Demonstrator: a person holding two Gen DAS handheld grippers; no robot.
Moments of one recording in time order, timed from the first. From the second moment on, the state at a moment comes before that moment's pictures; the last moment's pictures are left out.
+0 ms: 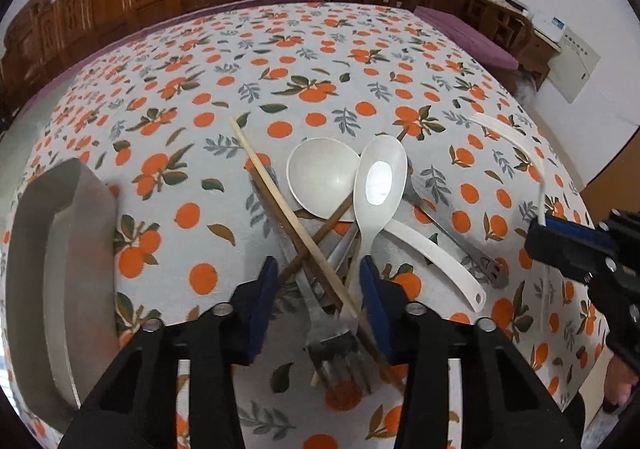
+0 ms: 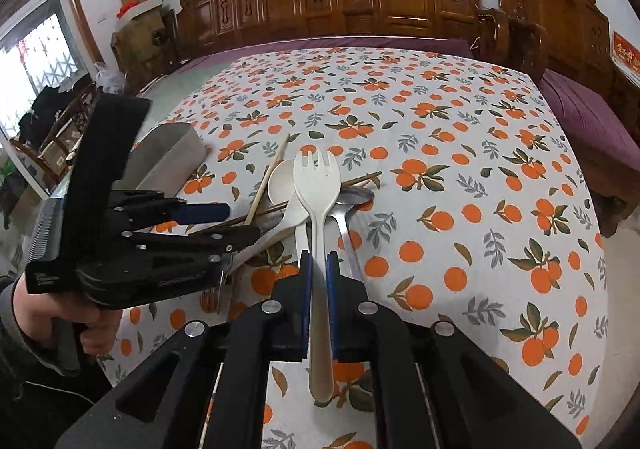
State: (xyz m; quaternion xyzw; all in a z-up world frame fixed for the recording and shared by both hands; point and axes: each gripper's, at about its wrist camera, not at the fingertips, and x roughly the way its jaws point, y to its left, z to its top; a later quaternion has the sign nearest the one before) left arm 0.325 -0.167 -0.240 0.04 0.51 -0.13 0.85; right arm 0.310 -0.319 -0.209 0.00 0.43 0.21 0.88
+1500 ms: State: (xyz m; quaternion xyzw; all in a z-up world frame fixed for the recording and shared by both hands) left arm 0.237 0.028 -0.165 0.02 0.47 -0.11 0.87; right arm 0.290 -0.170 -0.169 -0.04 0.43 0.24 0.87
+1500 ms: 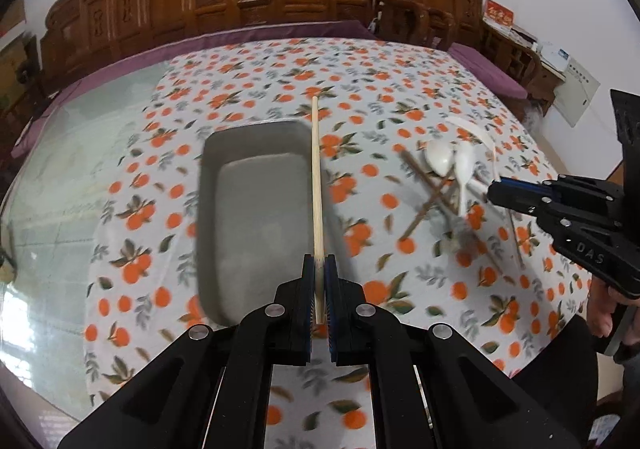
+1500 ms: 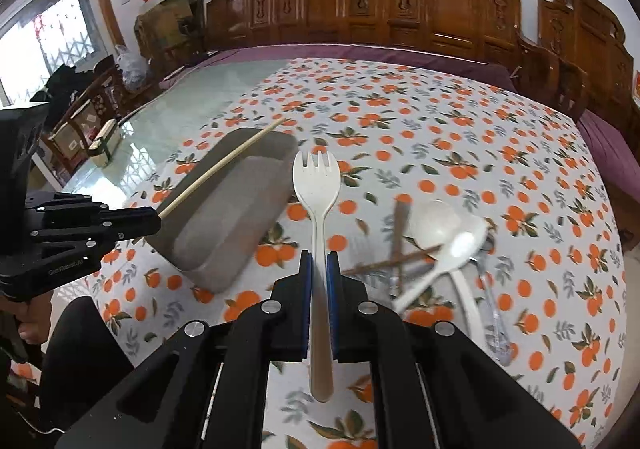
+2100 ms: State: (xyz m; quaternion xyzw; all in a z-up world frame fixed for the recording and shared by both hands) left arm 0.269 0.066 -0.207 0.01 0.51 -0.09 0.85; right arm 0.302 -0.117 -0.178 -0.04 0.44 0.26 0.86
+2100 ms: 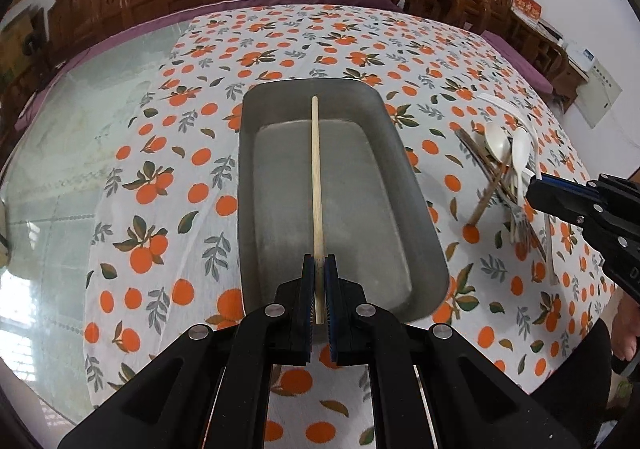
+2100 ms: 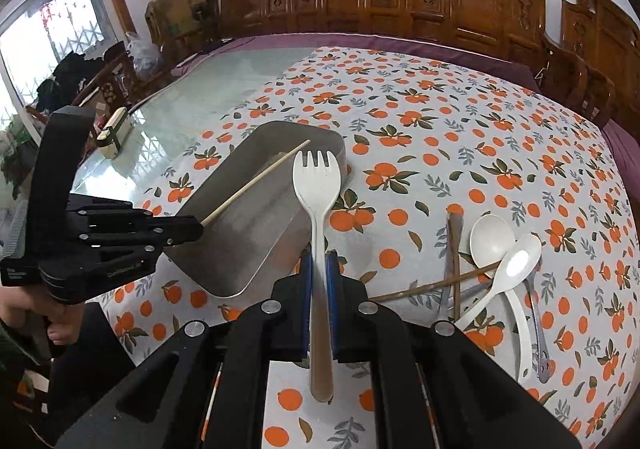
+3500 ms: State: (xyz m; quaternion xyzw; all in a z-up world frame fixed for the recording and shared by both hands) left arm 0.250 0.146 -0.152 0.02 0.45 -0.02 0.89; right arm 0.356 -0.022 -0.222 -0.01 0.47 0.29 0.83
